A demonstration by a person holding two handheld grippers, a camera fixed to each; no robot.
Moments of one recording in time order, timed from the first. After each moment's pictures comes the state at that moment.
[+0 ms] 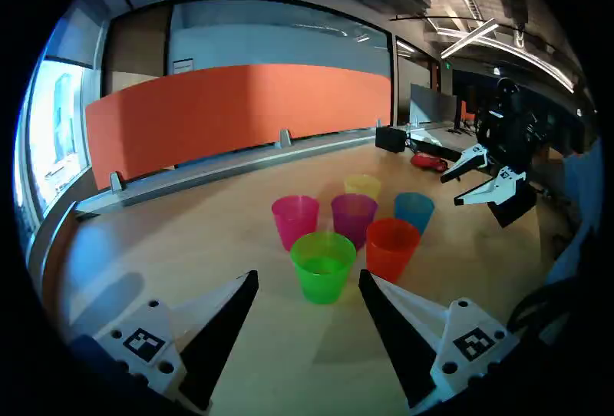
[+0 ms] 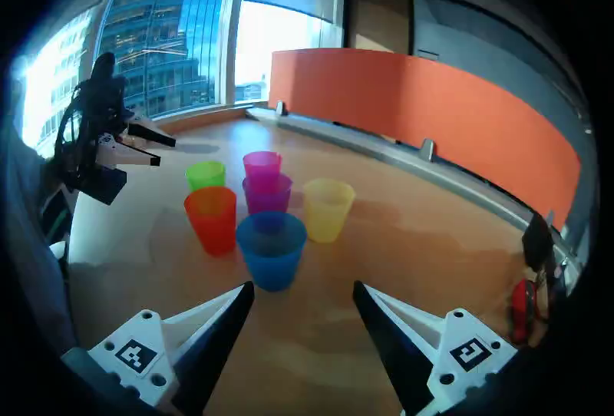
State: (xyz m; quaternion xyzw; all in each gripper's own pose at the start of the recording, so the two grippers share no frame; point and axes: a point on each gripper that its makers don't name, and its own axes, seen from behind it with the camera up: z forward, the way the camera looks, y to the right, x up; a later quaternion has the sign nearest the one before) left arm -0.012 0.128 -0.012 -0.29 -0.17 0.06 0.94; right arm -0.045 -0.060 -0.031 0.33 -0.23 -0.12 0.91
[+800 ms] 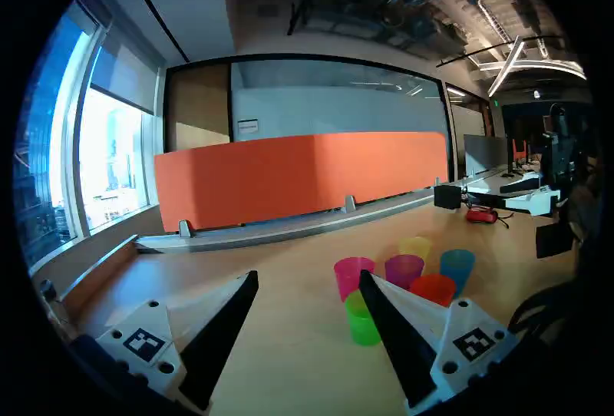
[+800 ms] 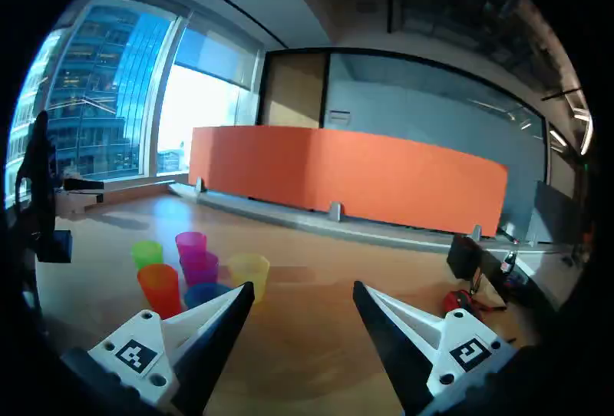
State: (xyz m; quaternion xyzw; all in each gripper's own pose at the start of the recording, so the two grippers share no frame) left arm 0.059 0.083 -0.017 -0.14 -0.03 0.05 0.99; right arm 0.041 -0.014 -0.013 0.15 -0.07 -0.07 0.98
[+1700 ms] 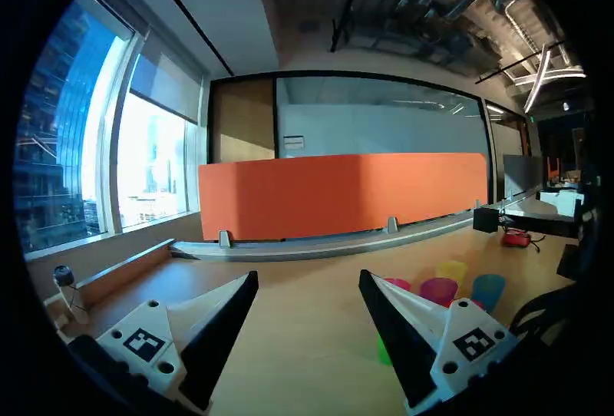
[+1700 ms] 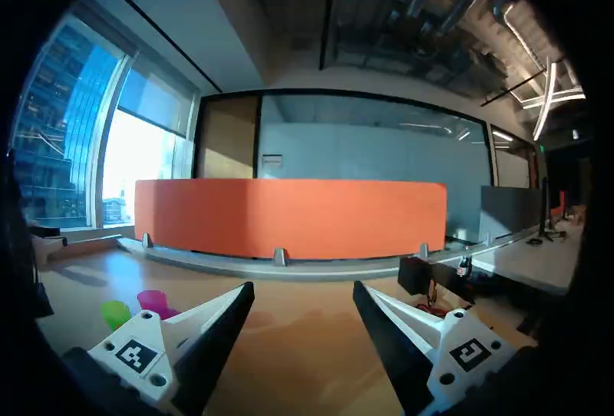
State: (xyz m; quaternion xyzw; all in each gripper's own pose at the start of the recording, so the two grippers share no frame) left arm 0.077 0.053 -0.011 -0.03 0.01 0.03 1.00; right arm 0.094 0.011 -0.015 0.01 0.03 -0.01 1.00
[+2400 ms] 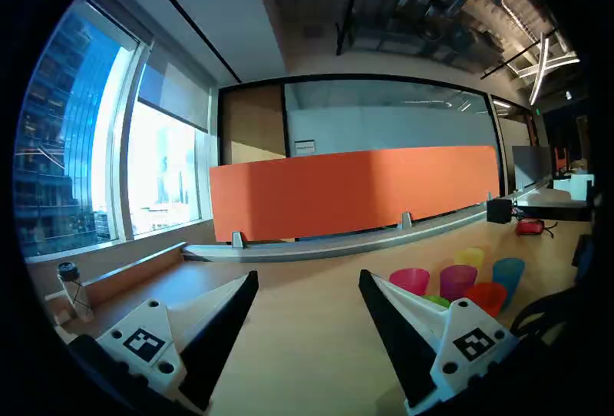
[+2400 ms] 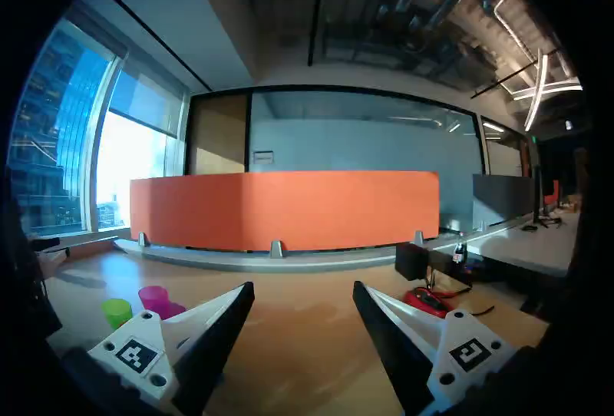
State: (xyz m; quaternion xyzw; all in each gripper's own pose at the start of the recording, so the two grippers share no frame) left arm 0.049 0.036 -0.005 -0.01 0.03 0.04 1.00; right arm 0.070 0.002 -0.026 -0.01 0.02 0.01 1.00
